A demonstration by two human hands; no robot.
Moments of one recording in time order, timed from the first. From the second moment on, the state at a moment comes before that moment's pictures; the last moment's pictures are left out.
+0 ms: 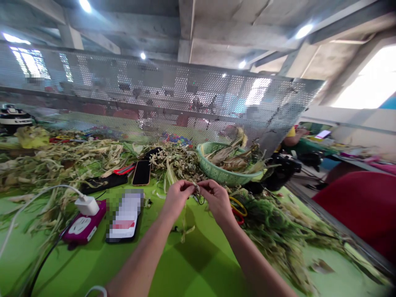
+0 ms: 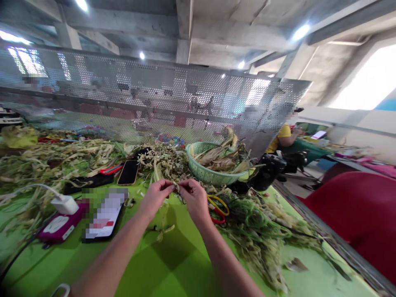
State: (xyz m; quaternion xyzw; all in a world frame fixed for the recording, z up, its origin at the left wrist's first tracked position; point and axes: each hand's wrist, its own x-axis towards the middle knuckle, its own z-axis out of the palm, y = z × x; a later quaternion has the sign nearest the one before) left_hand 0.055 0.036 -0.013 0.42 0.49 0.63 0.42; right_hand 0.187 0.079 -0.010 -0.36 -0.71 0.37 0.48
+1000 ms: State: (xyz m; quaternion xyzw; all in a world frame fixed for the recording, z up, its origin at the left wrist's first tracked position) left_hand 0.056 0.032 -0.009 0.42 0.46 0.64 0.45; right_hand 0.190 0.074 -0.005 -0.34 -0.78 0.21 0.49
